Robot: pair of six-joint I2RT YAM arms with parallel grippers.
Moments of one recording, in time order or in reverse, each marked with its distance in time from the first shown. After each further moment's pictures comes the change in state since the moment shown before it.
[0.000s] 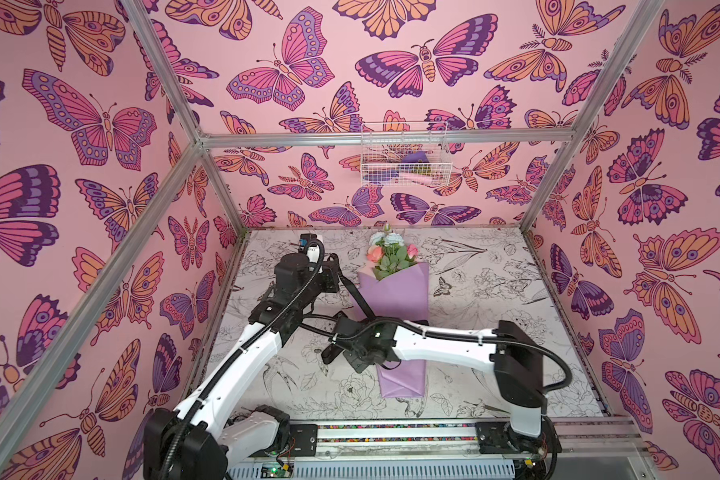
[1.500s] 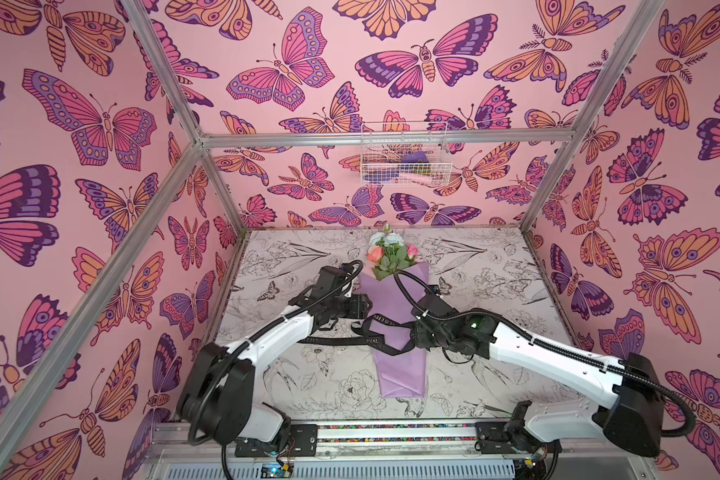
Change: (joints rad) left arm -0.136 0.406 0.033 -0.130 0.181 -0.001; right arm -0.306 -0.536 -0.481 0.055 0.001 0.356
